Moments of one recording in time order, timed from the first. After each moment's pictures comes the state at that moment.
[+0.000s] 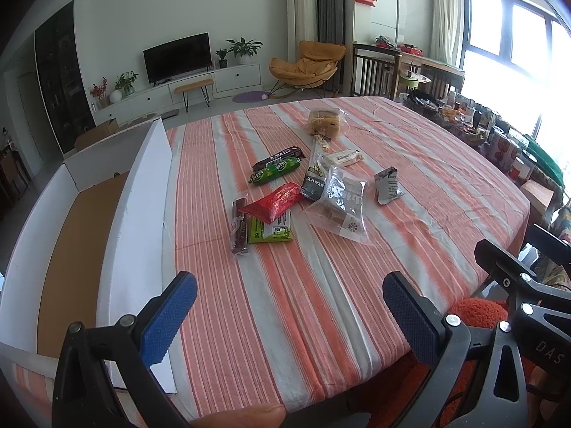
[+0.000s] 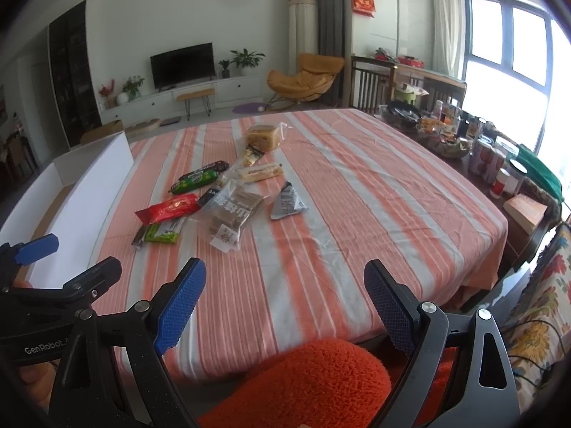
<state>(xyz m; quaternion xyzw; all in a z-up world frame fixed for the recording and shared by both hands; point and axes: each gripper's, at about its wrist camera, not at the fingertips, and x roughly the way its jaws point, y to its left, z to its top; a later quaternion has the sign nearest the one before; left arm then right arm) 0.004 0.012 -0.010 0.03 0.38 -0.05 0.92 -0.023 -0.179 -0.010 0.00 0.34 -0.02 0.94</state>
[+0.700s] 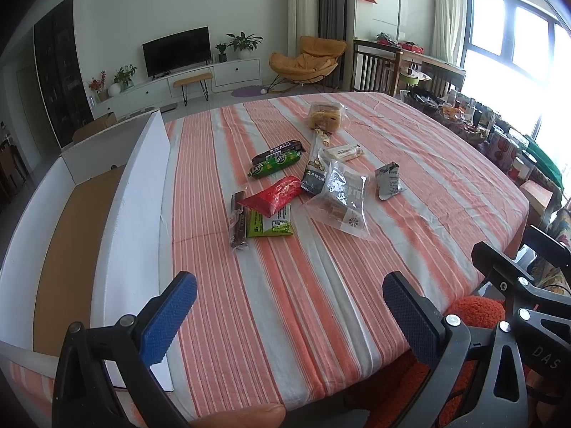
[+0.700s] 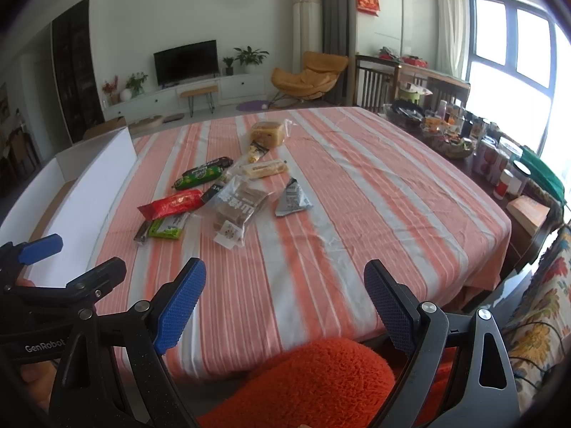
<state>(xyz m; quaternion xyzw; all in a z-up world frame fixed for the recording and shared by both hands) 0.006 0.015 -0.014 0.02 0.39 -0.05 0.92 -0.020 -0.174 -0.014 0.00 0.34 -0.02 0.94</state>
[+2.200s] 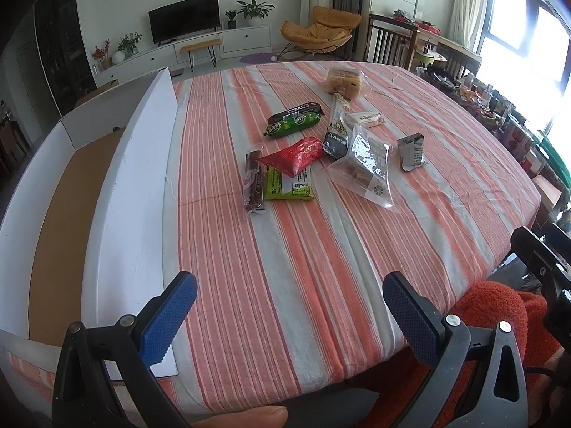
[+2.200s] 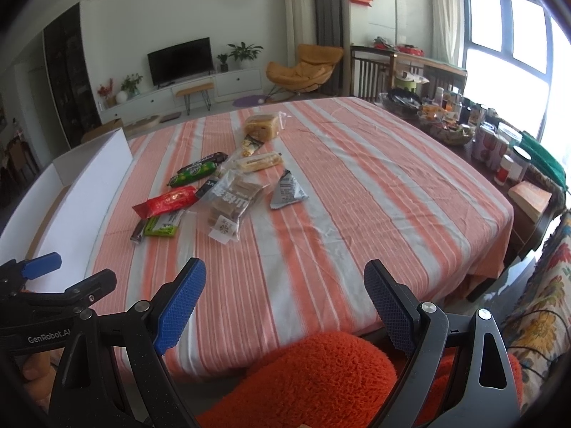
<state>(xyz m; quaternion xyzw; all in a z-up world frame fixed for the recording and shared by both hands) 0.023 0.036 -0.042 0.00 0.46 -0.04 0.89 -0.021 -0.183 -0.023 0.02 0.36 -0.02 0.93</state>
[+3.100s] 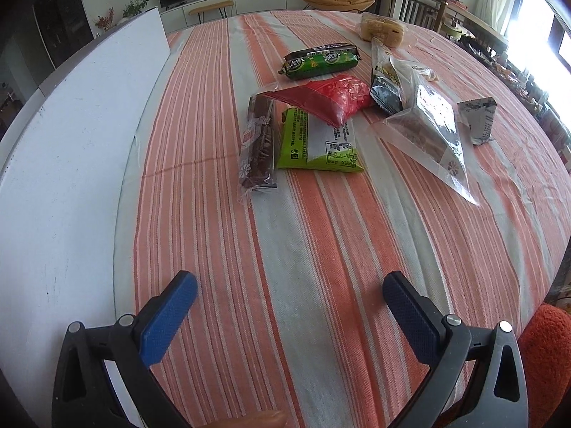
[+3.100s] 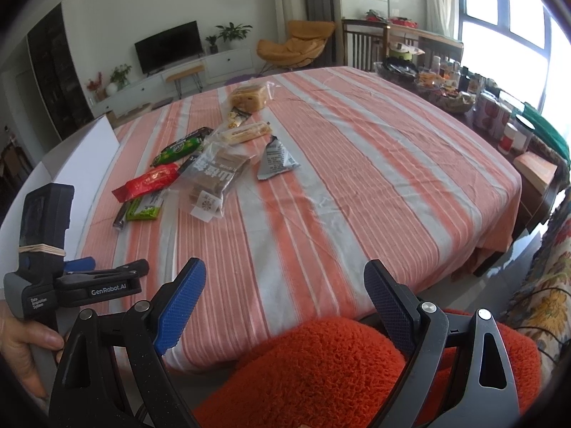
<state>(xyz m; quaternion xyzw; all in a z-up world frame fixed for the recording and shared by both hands) 0.082 0.043 -0.118 0.00 0.52 0.00 0.85 -0.007 -0.204 -0.051 0.05 0.40 -0.03 0.91</state>
